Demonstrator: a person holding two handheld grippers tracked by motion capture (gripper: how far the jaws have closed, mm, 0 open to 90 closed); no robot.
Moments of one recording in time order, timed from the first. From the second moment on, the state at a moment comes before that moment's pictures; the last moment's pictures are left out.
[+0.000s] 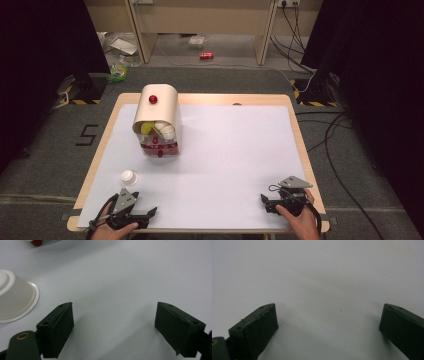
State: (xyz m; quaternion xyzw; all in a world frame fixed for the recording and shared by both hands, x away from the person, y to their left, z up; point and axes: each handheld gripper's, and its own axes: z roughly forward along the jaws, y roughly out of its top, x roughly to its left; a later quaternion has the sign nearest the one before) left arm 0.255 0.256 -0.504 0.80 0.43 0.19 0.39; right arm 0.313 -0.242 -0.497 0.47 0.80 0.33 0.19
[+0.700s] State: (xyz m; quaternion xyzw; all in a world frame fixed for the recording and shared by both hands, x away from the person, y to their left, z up) left arm 0.237 0.256 -0.513 0.77 0.44 0.22 0.40; right arm 0.313 -0.242 -0.497 0.47 0.80 0.33 0.19
